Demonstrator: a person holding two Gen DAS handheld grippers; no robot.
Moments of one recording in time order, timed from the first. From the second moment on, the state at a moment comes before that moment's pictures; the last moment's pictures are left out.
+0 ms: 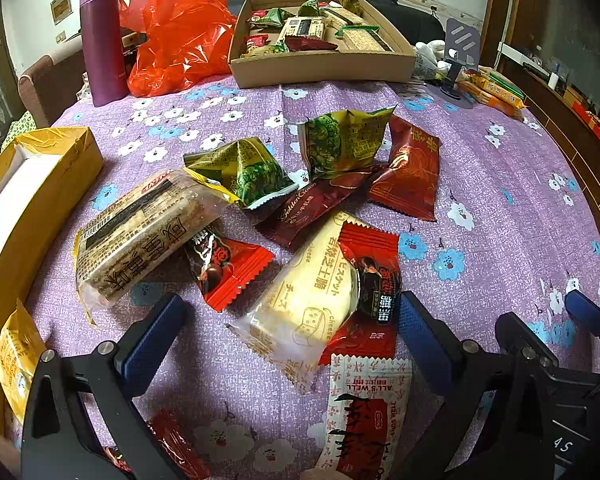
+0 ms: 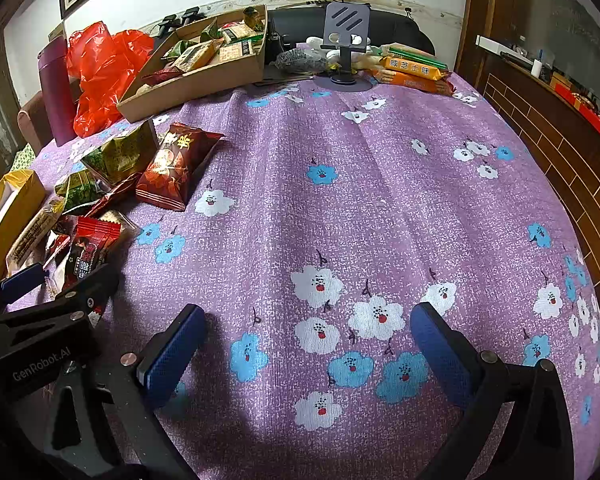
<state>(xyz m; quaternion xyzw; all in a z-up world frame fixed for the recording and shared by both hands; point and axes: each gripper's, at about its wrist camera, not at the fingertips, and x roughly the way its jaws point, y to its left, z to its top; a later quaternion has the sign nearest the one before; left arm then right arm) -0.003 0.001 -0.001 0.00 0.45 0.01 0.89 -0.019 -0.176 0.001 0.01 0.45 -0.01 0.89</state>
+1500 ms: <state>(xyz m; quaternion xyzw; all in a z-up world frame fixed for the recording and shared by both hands) -0.005 0.003 0.000 0.01 0.47 -0.01 0.88 -0.019 -0.176 0.001 0.01 0.45 -0.01 0.89</state>
